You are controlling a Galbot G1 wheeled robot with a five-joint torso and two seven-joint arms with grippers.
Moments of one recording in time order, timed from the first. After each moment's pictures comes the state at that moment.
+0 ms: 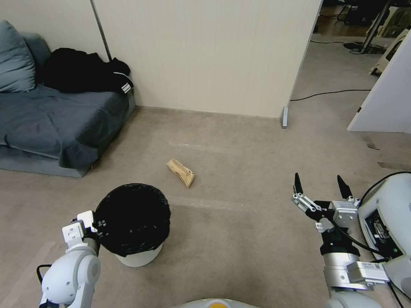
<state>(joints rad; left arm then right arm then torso) 1.54 -1.45 -0.80 -2.17 -0.43 0.74 -0.32 -1.80 1.58 0.64 2.33 0.01 0.15 0.01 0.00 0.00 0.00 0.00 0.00</state>
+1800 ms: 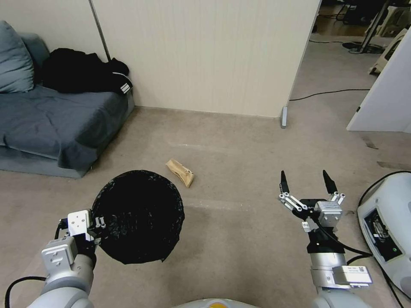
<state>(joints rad) 1.83 -1.46 -0.73 -2.50 -0.26 0.61 -0.30 -1.78 1.58 0.57 2.29 -0.04 0.26 -0.02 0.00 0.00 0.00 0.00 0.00</state>
